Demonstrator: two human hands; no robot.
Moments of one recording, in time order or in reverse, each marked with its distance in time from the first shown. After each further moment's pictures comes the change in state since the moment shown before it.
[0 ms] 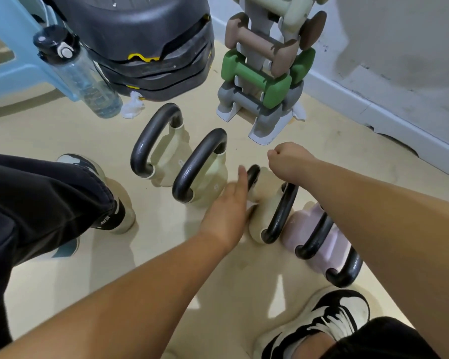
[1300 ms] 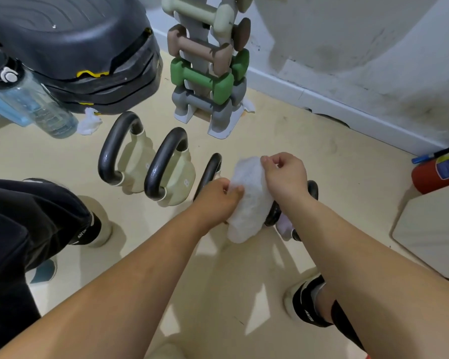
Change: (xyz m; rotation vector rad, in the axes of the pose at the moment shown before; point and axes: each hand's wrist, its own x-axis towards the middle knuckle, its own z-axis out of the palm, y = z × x) left_hand -0.020 0.034 -0.027 -0.722 -0.238 -0.083; right_hand -0.100 0.058 0.034 0.704 0.533 0.219
